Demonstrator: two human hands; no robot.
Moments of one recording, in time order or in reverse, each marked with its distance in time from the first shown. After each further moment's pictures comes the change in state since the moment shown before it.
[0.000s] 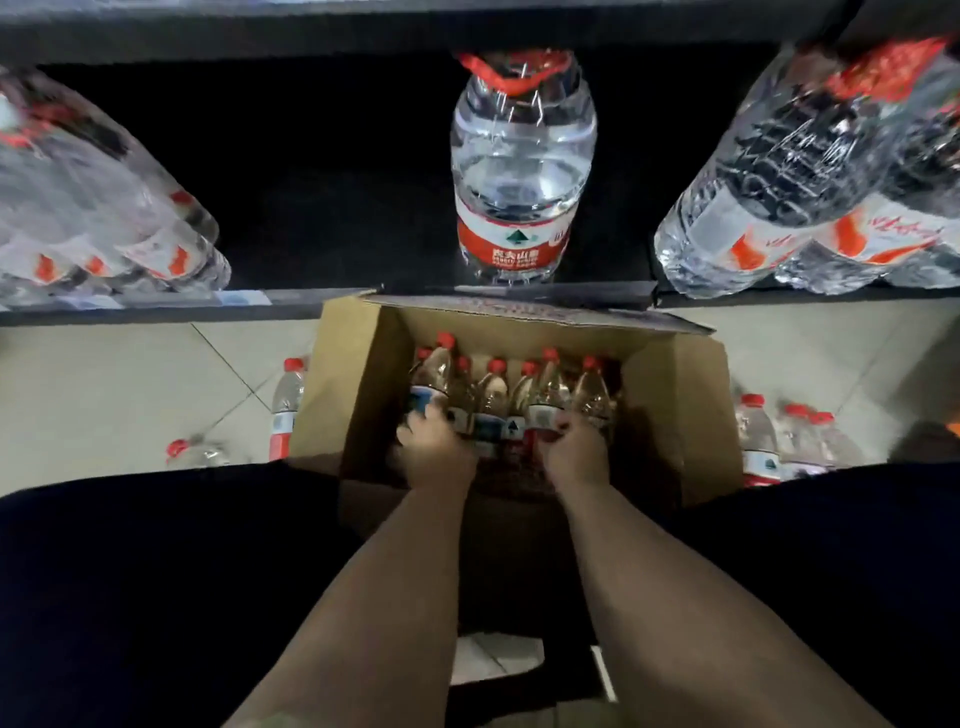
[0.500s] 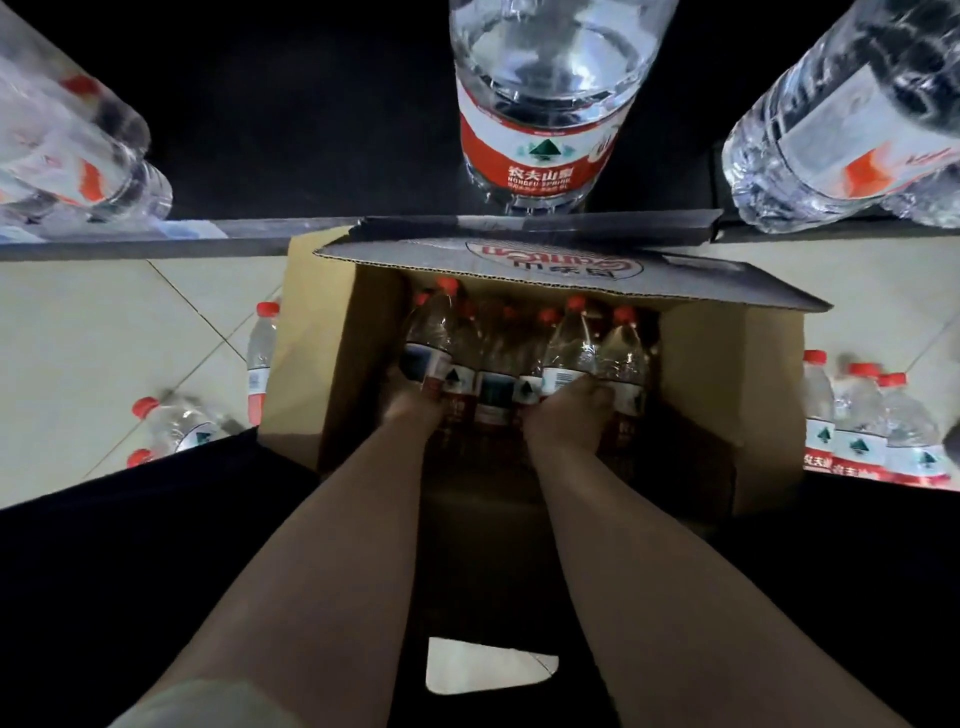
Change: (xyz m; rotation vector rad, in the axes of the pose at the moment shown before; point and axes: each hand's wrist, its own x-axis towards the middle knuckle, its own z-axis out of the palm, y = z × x) left_hand 0.078 -0.025 0.022 -0.400 -0.230 -0.326; right_hand 0.051 0.007 0.070 -0.272 0.081 0.258
